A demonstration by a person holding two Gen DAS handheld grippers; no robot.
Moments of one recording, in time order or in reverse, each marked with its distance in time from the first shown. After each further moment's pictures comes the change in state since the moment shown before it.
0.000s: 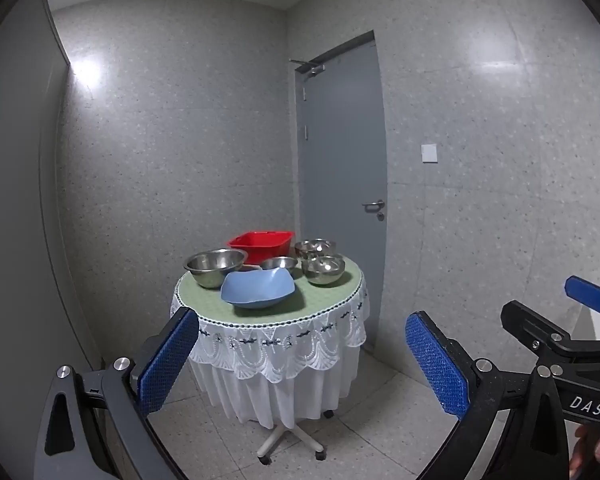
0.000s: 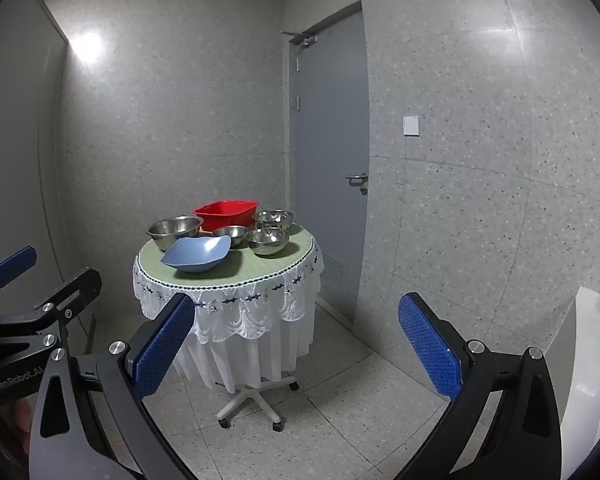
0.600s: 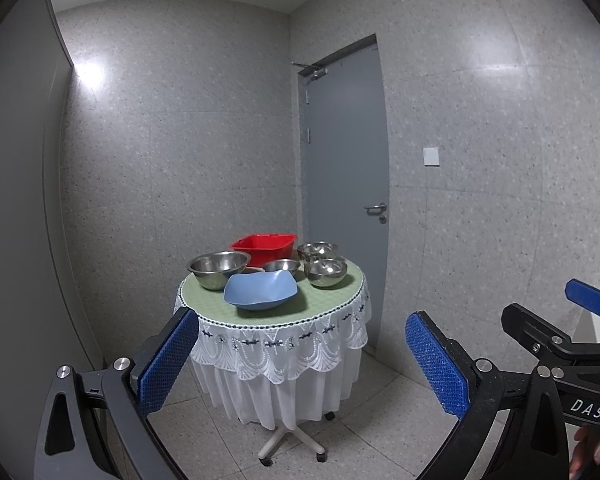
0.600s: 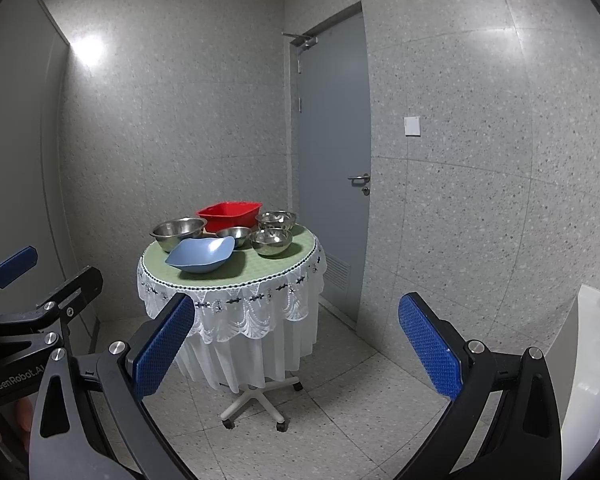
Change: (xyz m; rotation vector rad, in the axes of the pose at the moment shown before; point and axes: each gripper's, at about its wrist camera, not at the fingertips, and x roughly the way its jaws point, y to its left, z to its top) left arm -0.001 0.003 -0.003 -0.011 -0.011 0.003; right arm -0.001 0.004 -0.001 0.008 -0.004 0.006
